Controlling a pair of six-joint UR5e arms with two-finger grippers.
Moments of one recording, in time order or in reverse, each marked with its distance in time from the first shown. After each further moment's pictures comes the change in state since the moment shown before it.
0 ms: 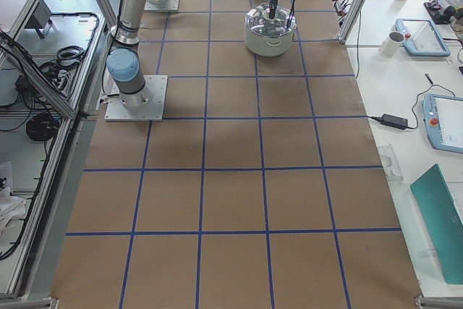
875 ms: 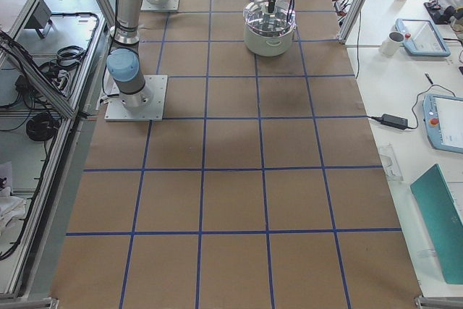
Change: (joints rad) left arm 0.000 -0.006 0.002 0.008 -0.005 0.022; right arm -0.039 -0.092 -0.003 0.102 0.004 -0.056
